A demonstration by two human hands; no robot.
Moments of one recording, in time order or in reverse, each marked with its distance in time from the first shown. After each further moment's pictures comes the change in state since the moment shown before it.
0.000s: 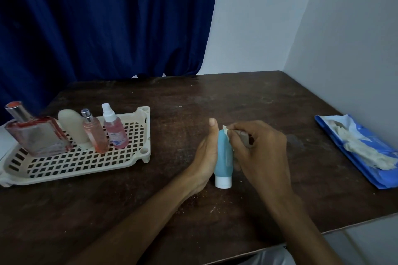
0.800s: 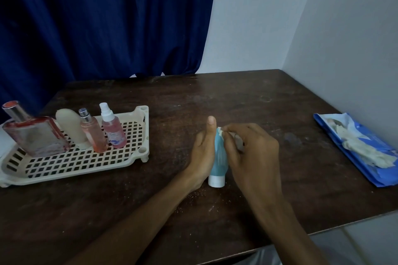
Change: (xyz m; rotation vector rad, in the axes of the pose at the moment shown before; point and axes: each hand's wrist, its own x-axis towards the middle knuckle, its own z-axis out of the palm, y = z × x) left_hand 0.001 0.000 0.003 0.067 0.136 0.169; right_hand -0.014 -0.007 0.008 -0.017 0.038 -0.012
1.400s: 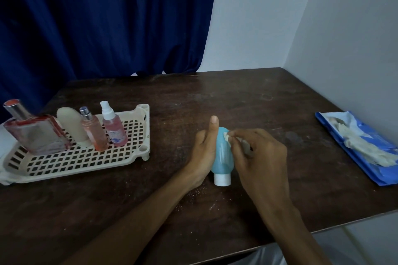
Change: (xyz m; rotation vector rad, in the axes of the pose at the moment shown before) left_hand 0.007 -0.010 -0.003 -0.016 -0.020 -0.003; right_hand -0.008 0.011 -0.006 0.010 0.016 0.015
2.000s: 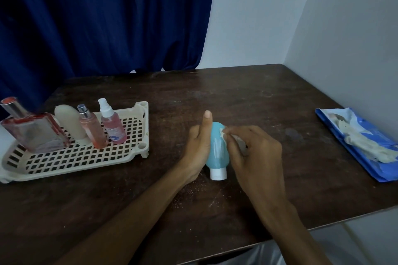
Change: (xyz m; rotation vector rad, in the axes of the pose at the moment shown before) left_hand 0.004 -0.003 -0.009 0.019 0.043 -0.029; right_hand -0.003 0.000 0.004 0.010 -0.035 -0.002
